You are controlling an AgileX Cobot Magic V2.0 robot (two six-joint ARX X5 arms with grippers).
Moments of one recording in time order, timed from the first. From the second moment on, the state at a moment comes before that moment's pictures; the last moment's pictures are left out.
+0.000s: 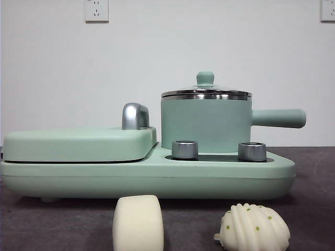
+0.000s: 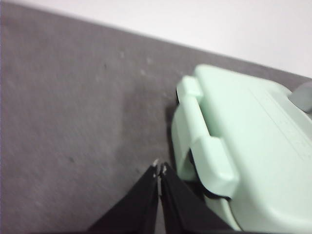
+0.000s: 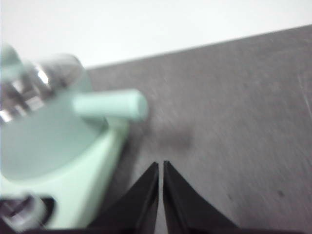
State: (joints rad) left arm -0.11 0.05 0.05 -0.21 0.04 -0.29; right arm -0.01 0.01 0.07 -0.18 -0.21 0.28
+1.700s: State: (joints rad) left arm -0.25 0.82 1.08 -0.61 0.64 -0.09; right arm -0.01 0.54 0.99 -0.80 -0.81 0.03
